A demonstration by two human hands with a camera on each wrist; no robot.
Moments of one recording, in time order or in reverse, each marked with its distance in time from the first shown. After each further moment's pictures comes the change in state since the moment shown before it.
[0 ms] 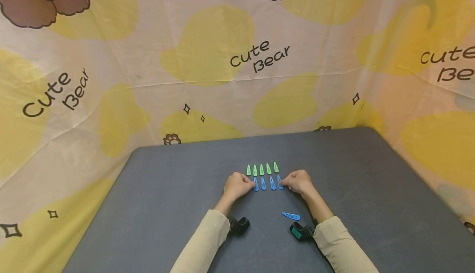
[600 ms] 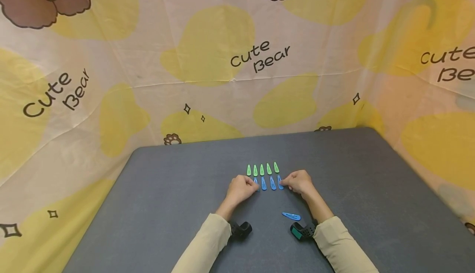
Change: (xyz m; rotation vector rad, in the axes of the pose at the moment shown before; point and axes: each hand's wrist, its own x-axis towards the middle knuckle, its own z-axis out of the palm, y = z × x) left_hand -0.011 0.007 0.000 -0.075 -0.022 0.097; right_hand 0.000 0.001 0.000 -0.011 0.008 0.004
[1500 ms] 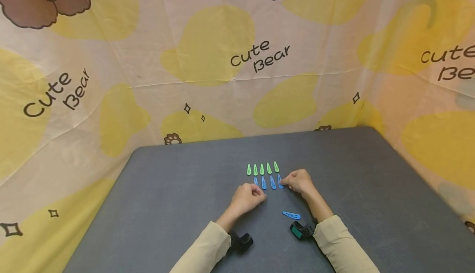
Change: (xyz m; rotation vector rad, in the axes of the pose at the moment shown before) left_hand -0.026 0.010 0.009 -0.009 -0.067 0.093; right_hand 0.001 0.000 0.001 -0.004 0.005 0.008
